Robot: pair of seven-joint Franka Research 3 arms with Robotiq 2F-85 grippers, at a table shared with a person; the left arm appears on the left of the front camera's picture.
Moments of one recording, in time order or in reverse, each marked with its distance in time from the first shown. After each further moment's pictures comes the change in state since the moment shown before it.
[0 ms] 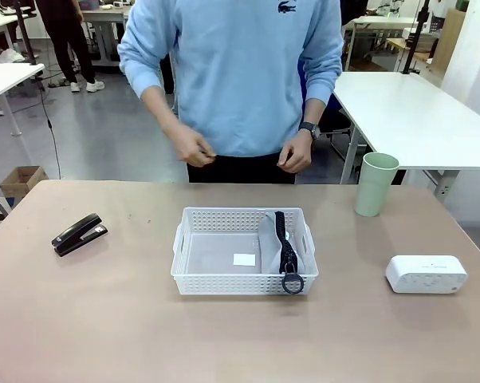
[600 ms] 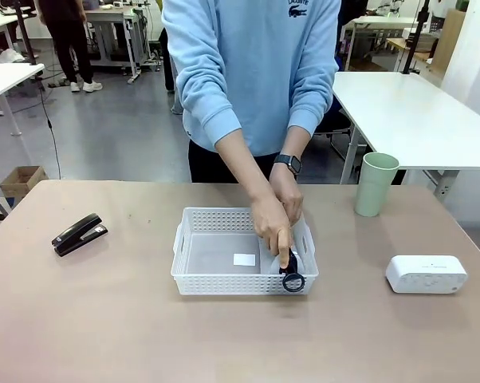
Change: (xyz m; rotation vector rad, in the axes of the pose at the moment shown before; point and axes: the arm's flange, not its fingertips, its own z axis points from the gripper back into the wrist) left arm 0.000 0.001 0.000 -0.006 -0.010 -0.004; right arm 0.001 -0.001 0.001 -0.003 -0.002 0.002
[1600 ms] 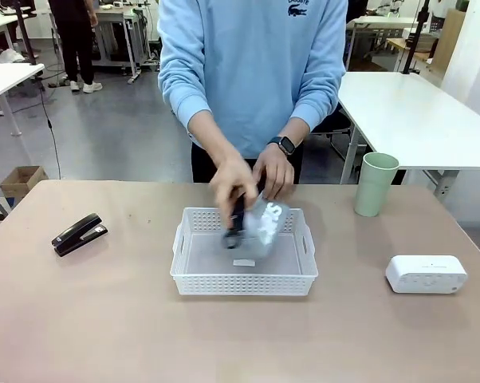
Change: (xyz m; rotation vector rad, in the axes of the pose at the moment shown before) left arm -0.004 0.008 -0.001 -0.002 -0.026 0.015; right arm -0.005 -0.016 -0.002 0.000 -0.008 -0.062
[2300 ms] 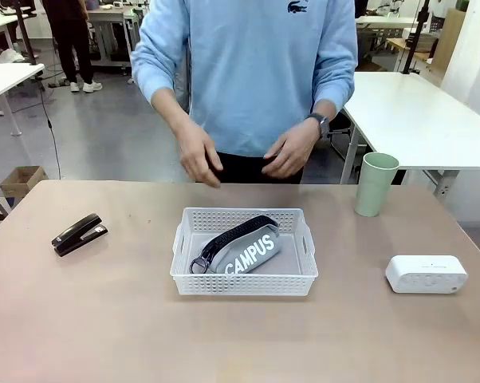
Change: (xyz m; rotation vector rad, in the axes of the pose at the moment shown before) left arm 0.085 -0.134 -0.103 0.077 0.395 -0.463; right arm 0.023 0.169 -0.083 -0.124 0.247 0.683
